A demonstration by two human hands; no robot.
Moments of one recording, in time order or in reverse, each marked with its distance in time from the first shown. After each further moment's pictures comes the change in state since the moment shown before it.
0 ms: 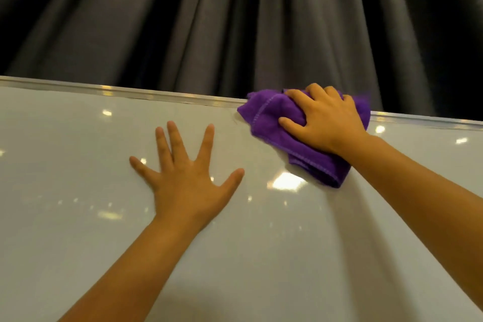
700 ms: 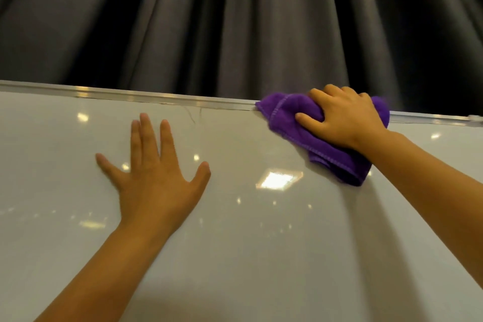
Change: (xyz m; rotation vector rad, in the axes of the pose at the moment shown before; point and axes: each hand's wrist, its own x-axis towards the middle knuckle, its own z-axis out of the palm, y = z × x) left_hand 0.005 0.025 0.003 -0.022 0.040 -0.046; right_hand -0.023 0.085 0.002 -0.054 -0.008 0.053
